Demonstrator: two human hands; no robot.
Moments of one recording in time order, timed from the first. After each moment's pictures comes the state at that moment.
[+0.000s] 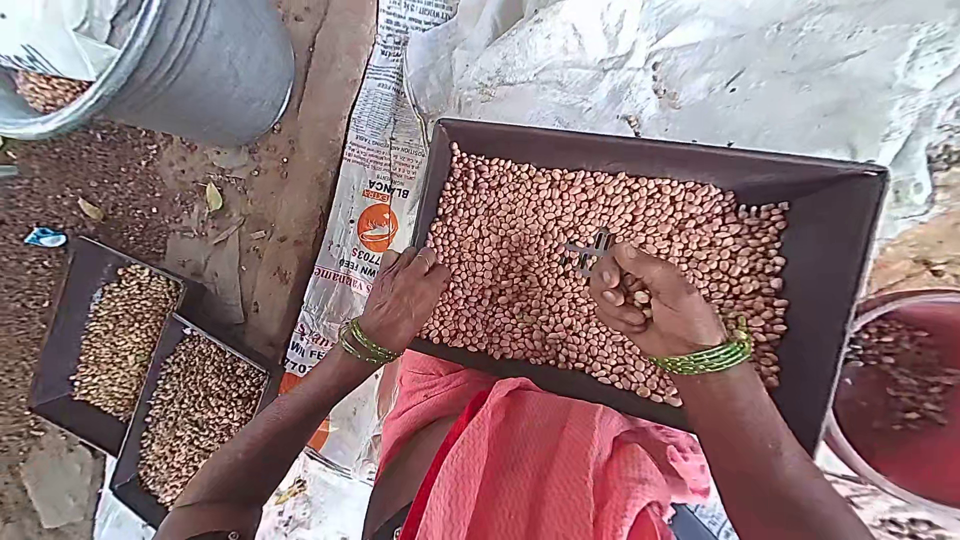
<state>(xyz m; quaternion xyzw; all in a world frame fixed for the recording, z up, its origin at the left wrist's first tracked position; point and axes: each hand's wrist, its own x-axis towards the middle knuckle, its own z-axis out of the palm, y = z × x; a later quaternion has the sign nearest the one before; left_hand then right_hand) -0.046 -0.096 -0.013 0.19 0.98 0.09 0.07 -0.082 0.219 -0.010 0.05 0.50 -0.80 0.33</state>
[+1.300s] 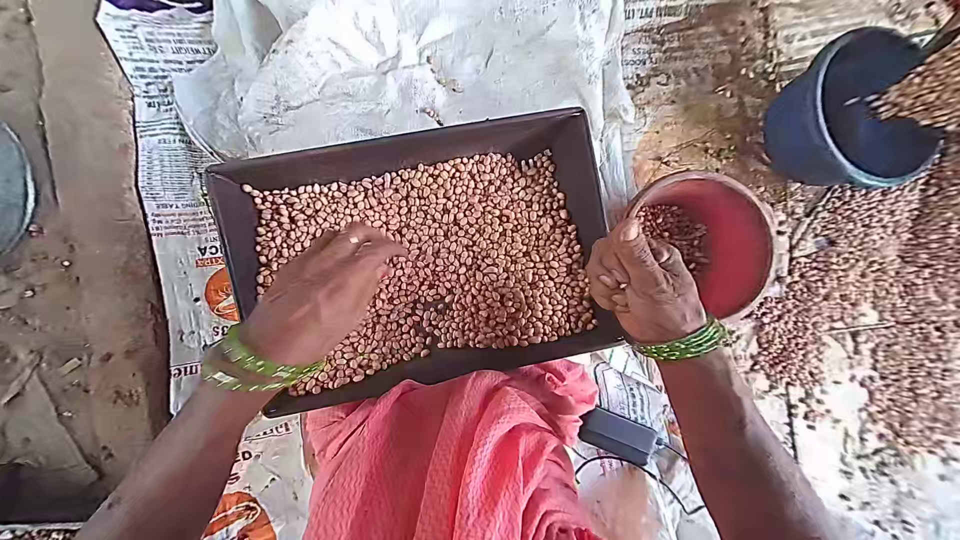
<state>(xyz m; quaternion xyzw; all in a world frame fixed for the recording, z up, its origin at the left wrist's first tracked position) -0.111 0.004 0.039 0.36 0.90 0.18 0.14 -0.012 0.343 0.018 0.11 0.65 -0.75 0.03</state>
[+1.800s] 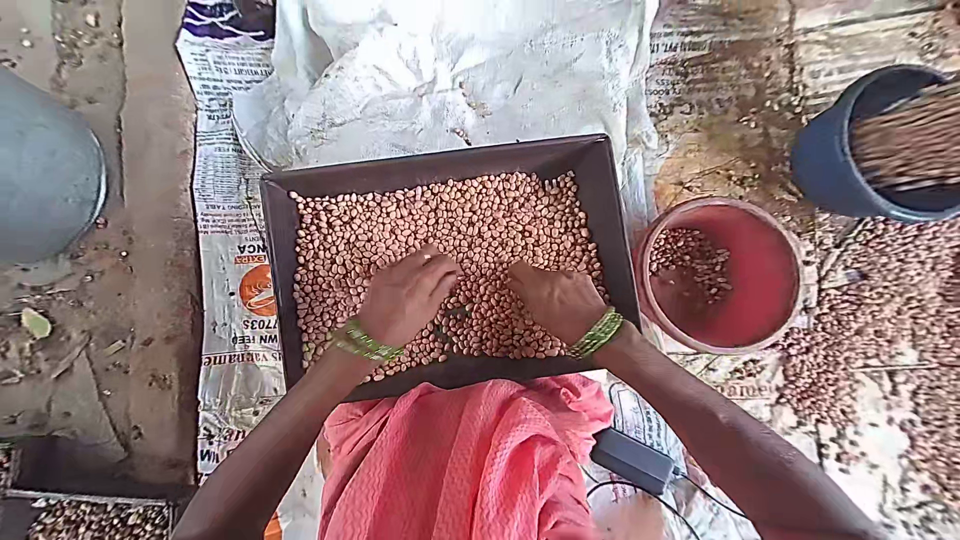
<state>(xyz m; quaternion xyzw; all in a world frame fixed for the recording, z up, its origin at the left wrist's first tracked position) -0.097 0.043 0.001 0.29 0.91 0.25 0.14 -0.043 0.282 -0.014 -0.10 0.97 -0.16 0.12</state>
